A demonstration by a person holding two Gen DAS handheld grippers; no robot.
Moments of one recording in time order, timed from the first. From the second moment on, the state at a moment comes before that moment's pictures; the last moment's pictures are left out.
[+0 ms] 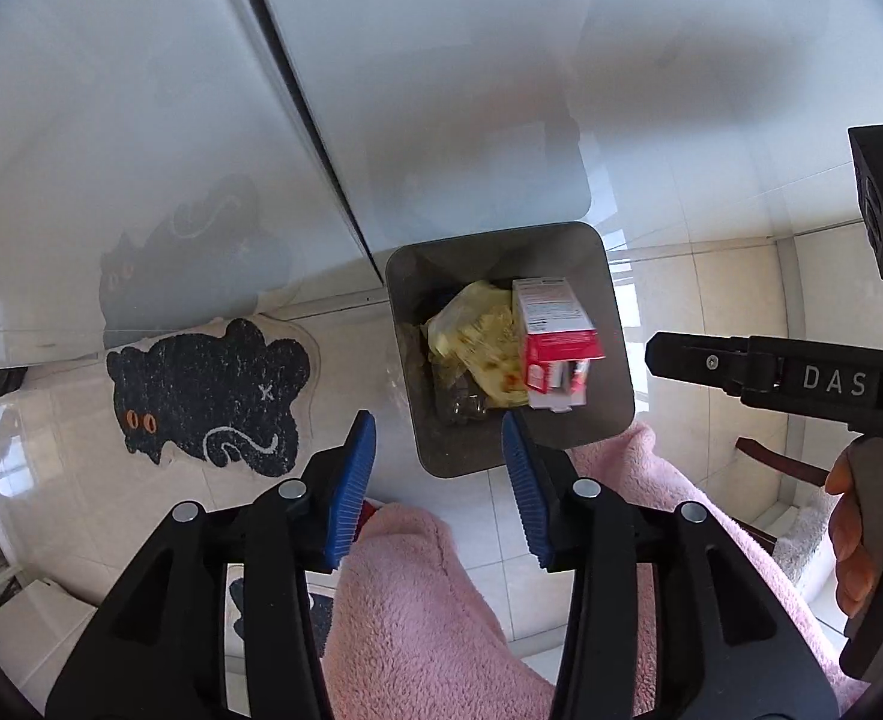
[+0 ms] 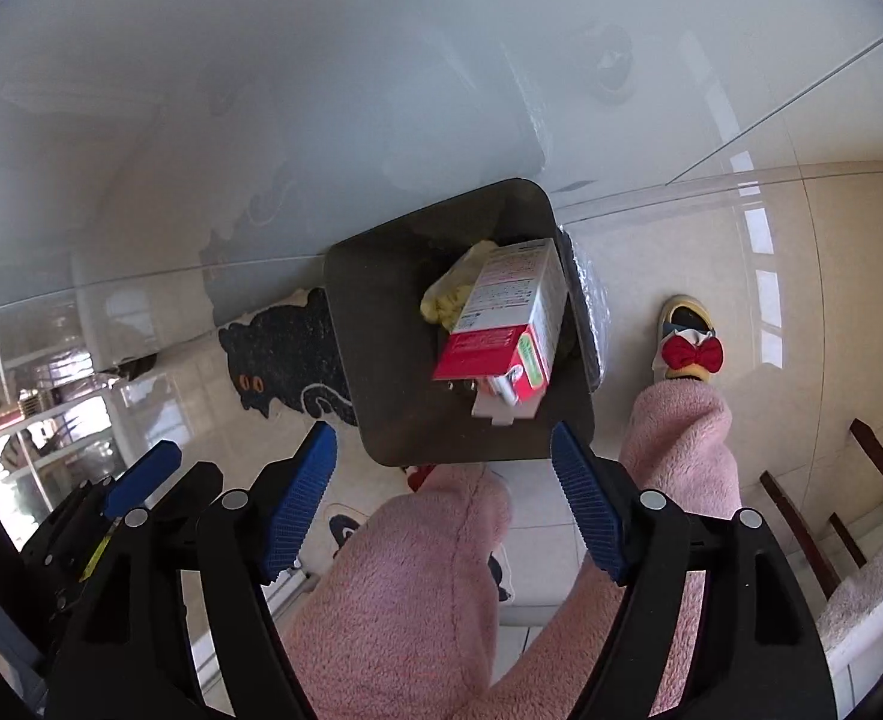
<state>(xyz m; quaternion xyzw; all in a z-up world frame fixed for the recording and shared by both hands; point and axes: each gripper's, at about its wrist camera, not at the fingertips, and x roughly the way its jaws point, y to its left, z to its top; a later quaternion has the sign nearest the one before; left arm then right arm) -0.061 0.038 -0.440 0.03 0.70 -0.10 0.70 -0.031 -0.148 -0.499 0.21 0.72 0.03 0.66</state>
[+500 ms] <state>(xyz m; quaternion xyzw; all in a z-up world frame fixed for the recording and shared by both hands) -0.093 0.037 -0.293 0.03 0.64 -0.13 0.76 -0.075 -0.187 -0.322 0.13 0.65 0.07 0.74</state>
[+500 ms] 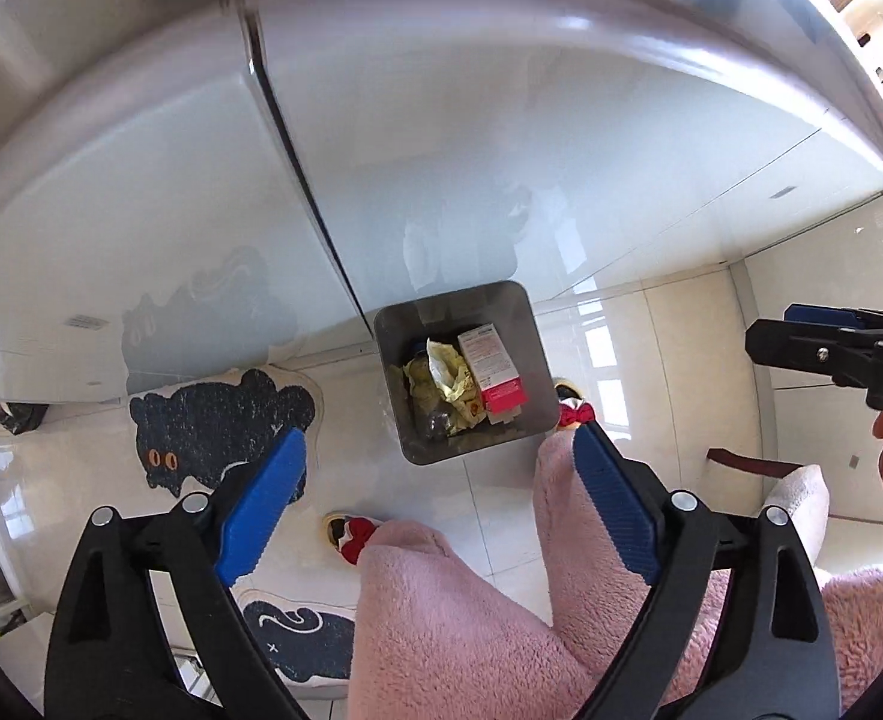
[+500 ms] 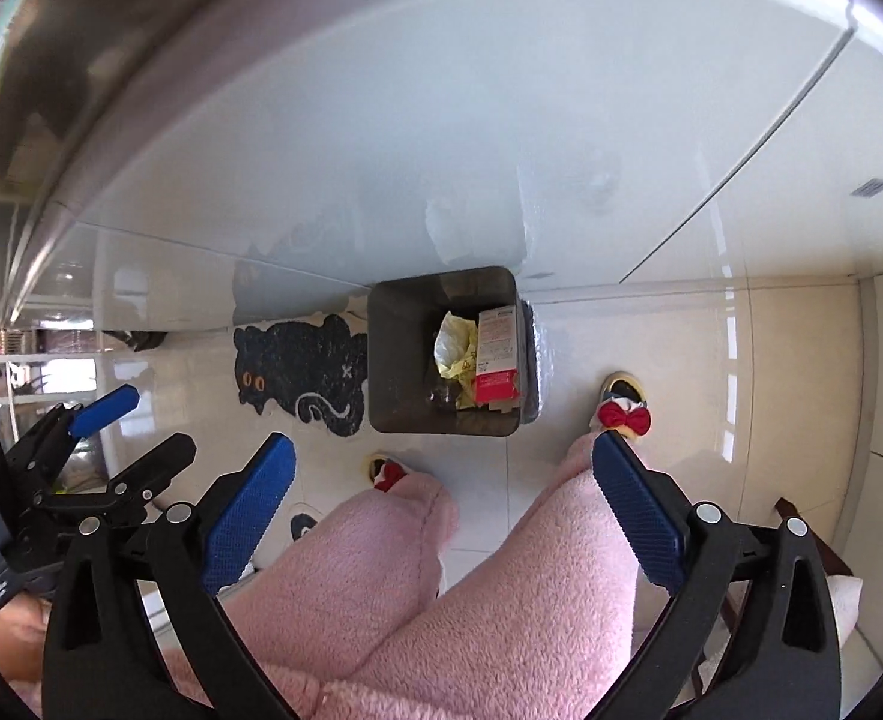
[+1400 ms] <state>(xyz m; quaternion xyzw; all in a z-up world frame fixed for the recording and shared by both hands) 0.022 0.030 -0.088 -0.04 0.44 -0.08 0.89 0.023 -0.246 -0.100 0.07 0.42 0.03 0.90</state>
